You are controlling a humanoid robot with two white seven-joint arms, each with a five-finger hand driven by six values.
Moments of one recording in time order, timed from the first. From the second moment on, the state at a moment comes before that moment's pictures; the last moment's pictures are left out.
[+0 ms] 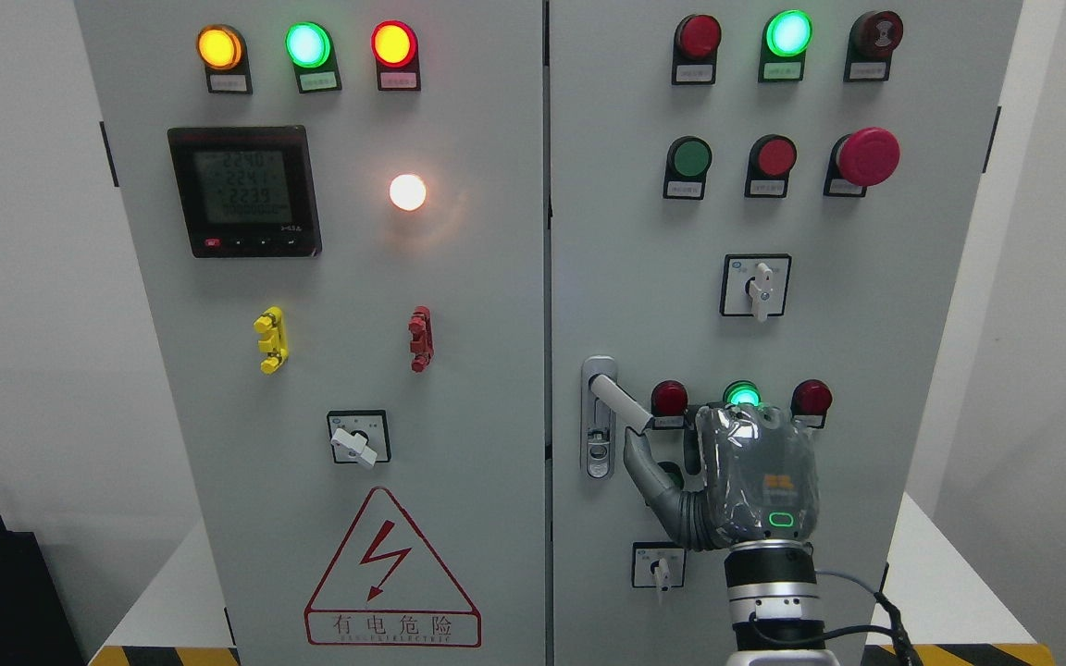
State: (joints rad) left arm -0.05 -0.04 0.00 0.00 0.12 -0.12 -0.14; right arm -0.49 0.13 0.17 -1.72 1.40 0.20 -0.09
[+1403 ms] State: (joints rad) left arm -0.05 -0.04 0.00 0.00 0.12 -0.12 -0.14; right arm -0.51 0.13 0.16 -1.72 1.40 0.20 -0.08
